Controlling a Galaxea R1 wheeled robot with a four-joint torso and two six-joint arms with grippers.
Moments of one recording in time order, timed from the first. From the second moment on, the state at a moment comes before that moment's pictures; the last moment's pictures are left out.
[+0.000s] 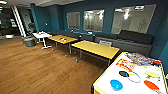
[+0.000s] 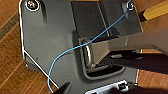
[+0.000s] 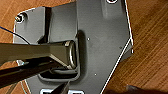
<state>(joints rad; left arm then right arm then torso) 1.56 3.07 -2.75 0.21 -0.10 -0.19 -1.52 3.07 -2.81 -0.18 0.00 0.15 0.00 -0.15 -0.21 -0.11</state>
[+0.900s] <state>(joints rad) 1.55 3.06 -2.75 0.21 -0.10 -0.19 -1.54 3.07 -2.81 -0.18 0.00 0.15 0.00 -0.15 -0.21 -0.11</state>
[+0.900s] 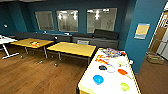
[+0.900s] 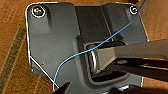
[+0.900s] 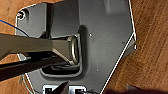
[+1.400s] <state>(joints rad) 1.55 3.06 -2.75 0.21 -0.10 -0.19 -1.54 3.07 -2.81 -0.18 0.00 0.15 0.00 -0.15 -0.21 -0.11</state>
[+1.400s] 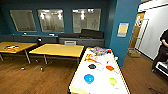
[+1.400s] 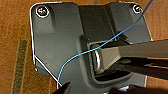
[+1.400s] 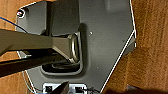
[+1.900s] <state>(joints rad) 1.55 3.06 -2.75 0.21 -0.10 -0.19 -1.54 3.07 -2.81 -0.18 0.00 0.15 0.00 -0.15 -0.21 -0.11</state>
